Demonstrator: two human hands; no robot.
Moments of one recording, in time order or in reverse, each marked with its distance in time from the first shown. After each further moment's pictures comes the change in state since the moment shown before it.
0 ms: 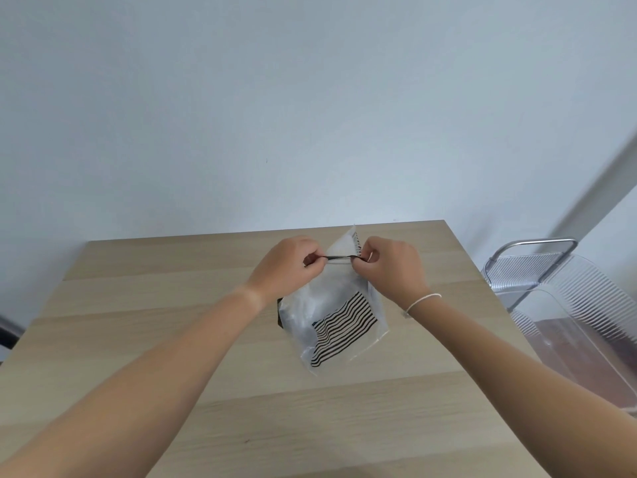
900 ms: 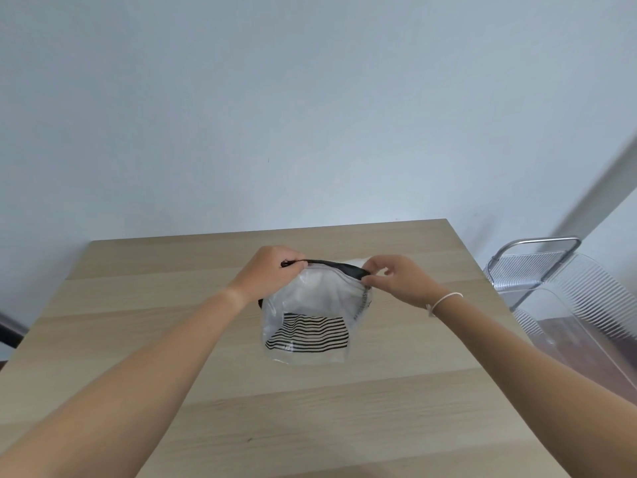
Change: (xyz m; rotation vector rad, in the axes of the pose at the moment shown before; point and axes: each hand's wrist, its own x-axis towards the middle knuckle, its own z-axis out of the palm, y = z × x) left_hand -0.010 -0.034 -0.008 -0.109 -0.069 -0.199; right_hand -0.001 0.033 -0.002 0.299 -0.423 -0.011
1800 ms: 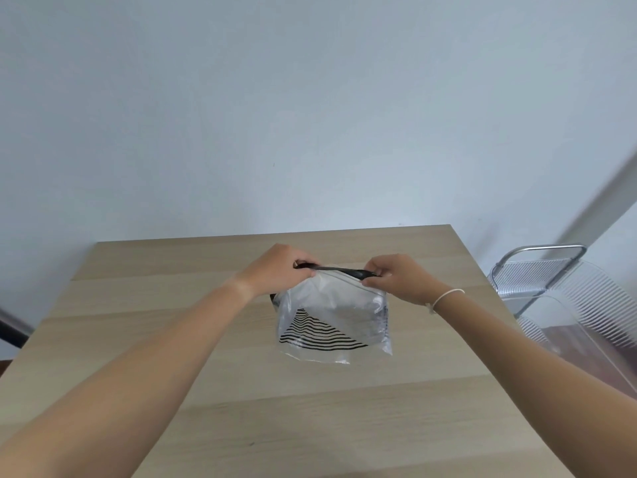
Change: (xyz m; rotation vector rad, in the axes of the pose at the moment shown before) left_hand 0.012 0.009 -0.007 0.097 -0.178 0.008; right_hand 0.009 -0.007 -0.007 -0.092 -0.051 -0.012
